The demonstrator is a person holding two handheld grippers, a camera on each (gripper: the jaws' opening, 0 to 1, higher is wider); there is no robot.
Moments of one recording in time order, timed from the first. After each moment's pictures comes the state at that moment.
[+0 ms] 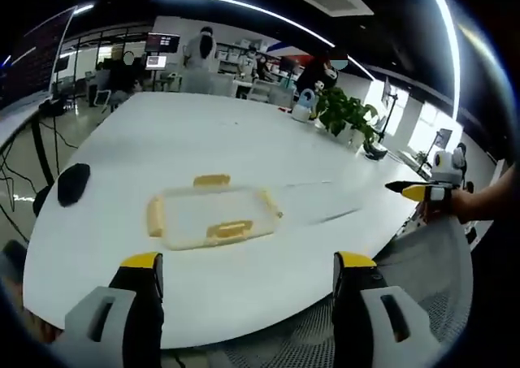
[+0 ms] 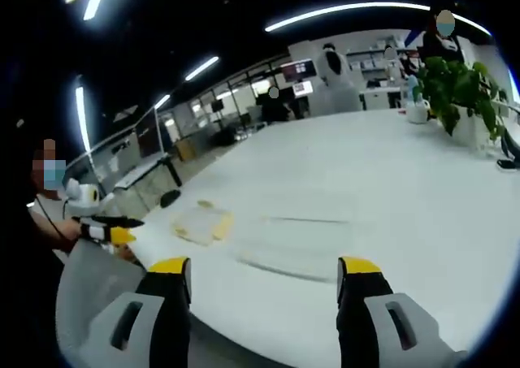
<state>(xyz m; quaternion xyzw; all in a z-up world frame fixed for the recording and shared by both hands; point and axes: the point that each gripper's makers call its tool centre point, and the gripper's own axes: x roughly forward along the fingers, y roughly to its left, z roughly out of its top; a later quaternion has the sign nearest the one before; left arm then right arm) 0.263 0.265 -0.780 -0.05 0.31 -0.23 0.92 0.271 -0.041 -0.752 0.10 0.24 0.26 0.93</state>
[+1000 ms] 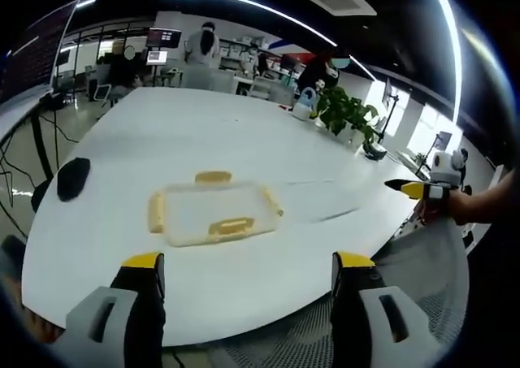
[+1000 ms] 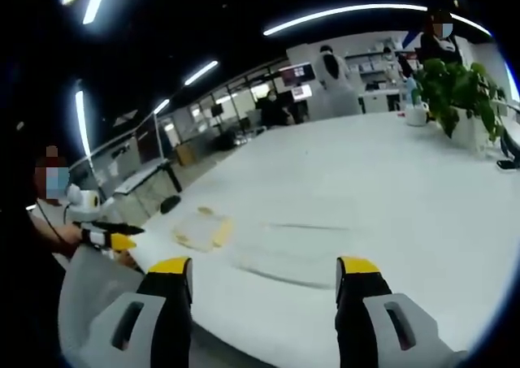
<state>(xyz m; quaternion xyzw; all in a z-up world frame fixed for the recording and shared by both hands) 0.265 0.267 -0.779 -0.06 0.31 -0.23 0.92 0.278 -0.042 -0.743 0.10 0.23 0.26 0.93</state>
